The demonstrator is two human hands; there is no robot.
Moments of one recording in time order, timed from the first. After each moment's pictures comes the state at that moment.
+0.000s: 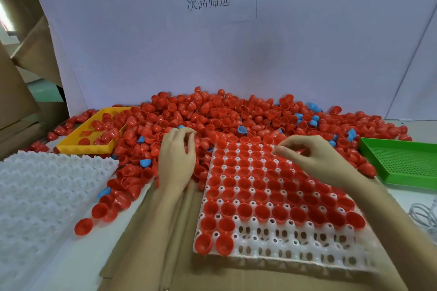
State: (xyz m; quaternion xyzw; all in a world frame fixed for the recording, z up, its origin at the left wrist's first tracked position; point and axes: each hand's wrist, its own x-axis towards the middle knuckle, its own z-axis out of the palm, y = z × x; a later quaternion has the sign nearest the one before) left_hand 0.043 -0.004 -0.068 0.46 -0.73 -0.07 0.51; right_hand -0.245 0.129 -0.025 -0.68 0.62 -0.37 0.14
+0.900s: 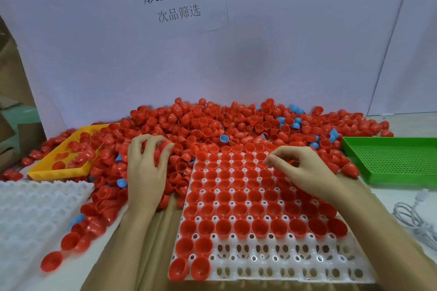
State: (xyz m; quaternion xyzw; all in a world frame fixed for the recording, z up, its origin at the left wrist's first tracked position) left_hand 0.047 -0.010 -0.066 0.40 -0.73 0.02 0.55; right_hand -0.265 0.136 -0.045 -0.64 0.62 -0.43 0.14
